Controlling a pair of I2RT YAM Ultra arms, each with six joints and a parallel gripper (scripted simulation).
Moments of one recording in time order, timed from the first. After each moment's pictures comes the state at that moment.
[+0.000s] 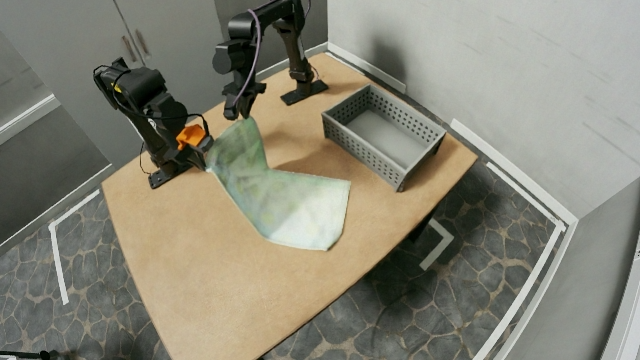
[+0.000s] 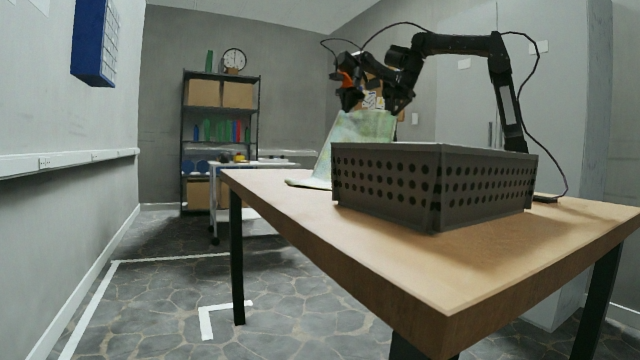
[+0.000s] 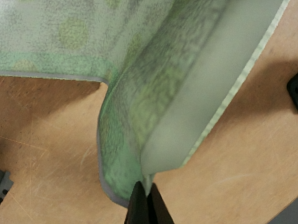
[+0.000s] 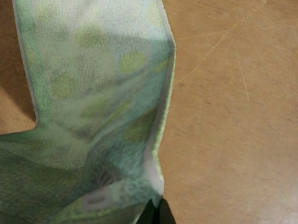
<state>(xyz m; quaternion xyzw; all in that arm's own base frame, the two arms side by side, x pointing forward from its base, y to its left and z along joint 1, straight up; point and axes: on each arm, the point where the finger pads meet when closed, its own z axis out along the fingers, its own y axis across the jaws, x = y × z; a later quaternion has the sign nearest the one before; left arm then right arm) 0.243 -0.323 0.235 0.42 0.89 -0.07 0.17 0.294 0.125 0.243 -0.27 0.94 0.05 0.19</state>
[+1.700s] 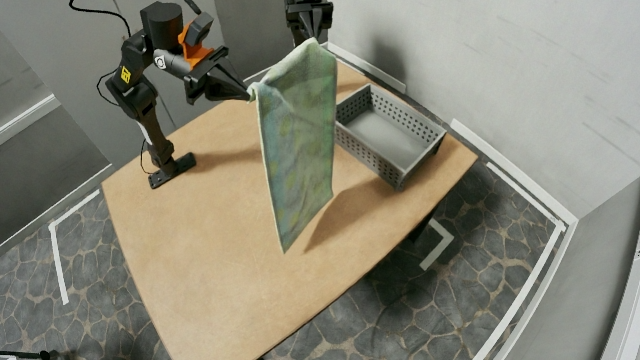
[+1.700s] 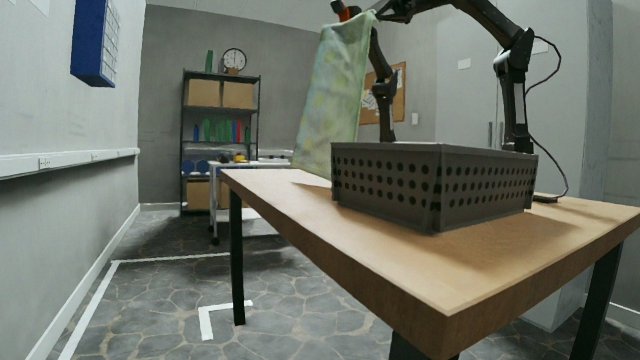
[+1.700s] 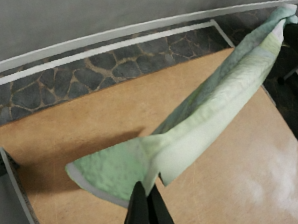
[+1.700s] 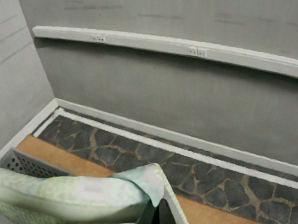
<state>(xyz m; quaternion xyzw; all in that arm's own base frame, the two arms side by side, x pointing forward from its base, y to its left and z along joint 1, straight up) 0.396 -0.185 0.480 0.19 0.81 -0.12 0.54 0.422 0.247 0.484 -0.21 0.78 0.16 0.57</state>
